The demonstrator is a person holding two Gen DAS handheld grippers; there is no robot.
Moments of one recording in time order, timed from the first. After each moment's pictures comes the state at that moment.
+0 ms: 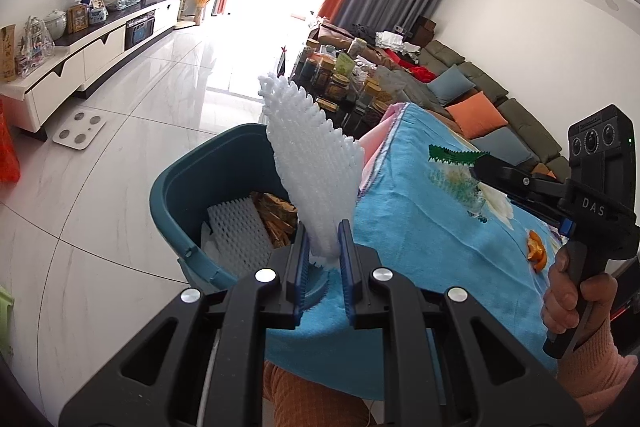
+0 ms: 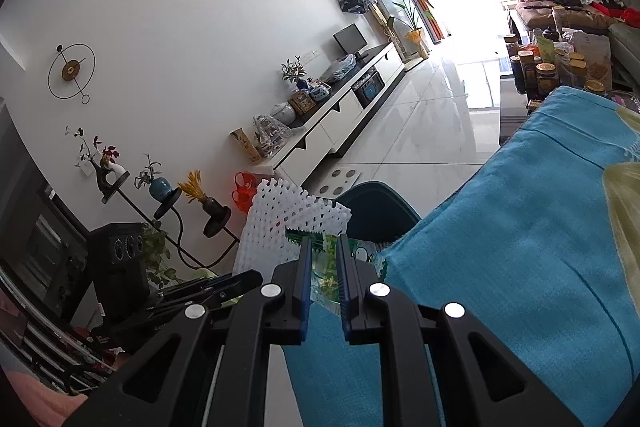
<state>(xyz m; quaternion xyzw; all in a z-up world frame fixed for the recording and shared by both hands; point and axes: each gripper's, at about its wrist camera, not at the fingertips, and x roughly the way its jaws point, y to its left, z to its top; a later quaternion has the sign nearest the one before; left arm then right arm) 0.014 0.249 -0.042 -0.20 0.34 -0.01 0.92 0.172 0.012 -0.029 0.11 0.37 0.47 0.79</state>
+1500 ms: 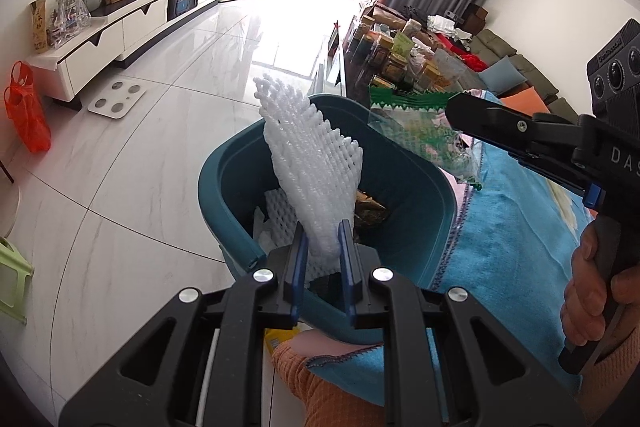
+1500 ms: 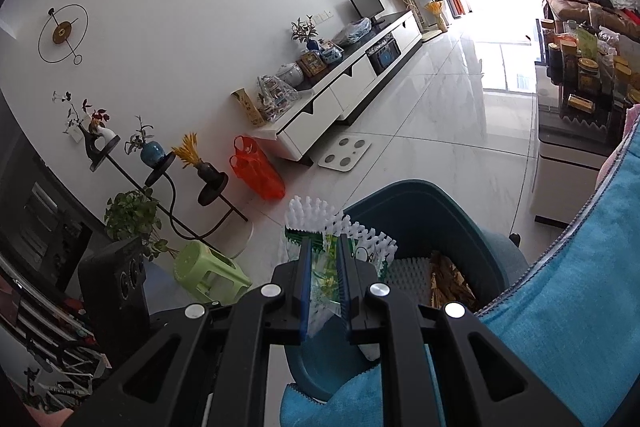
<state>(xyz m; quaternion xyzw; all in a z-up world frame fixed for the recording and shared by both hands) 0.051 0.284 -0.087 -0.20 0.39 0.07 0.89 0.198 0.130 -0.050 0.05 0.42 0.48 0.77</state>
